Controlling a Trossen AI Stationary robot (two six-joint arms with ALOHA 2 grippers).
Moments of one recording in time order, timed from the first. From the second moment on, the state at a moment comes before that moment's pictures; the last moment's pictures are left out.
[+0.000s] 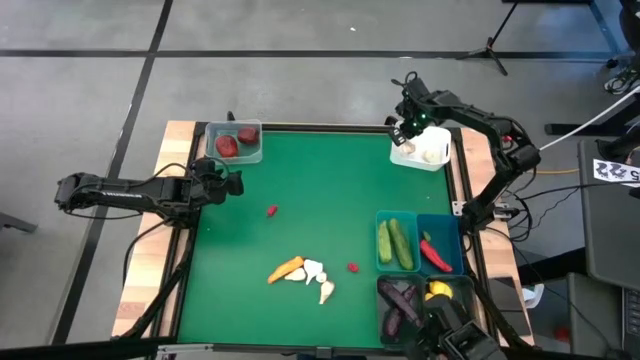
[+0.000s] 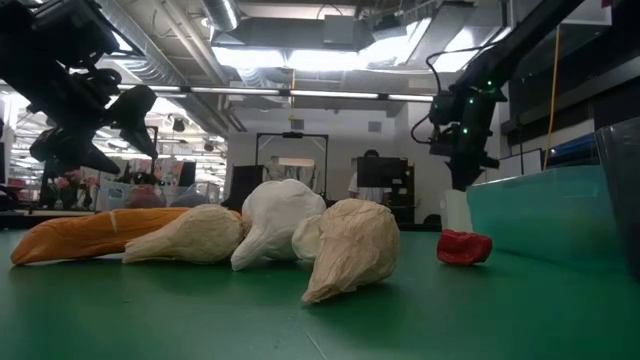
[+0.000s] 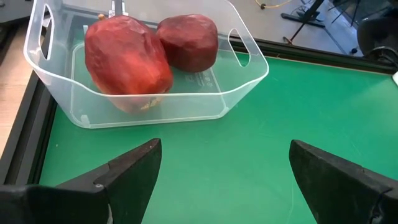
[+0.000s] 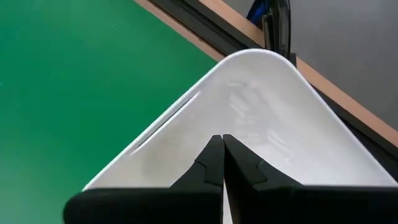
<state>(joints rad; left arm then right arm) 0.06 0.56 0.30 -0.67 -0.86 -1.20 -1.02 1.68 1.20 -0.76 -0.08 -0.09</state>
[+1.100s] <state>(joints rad) 0.06 0.56 0.30 -0.67 -0.87 -1.21 -1.02 1.68 1.36 -0.88 0.01 -0.13</state>
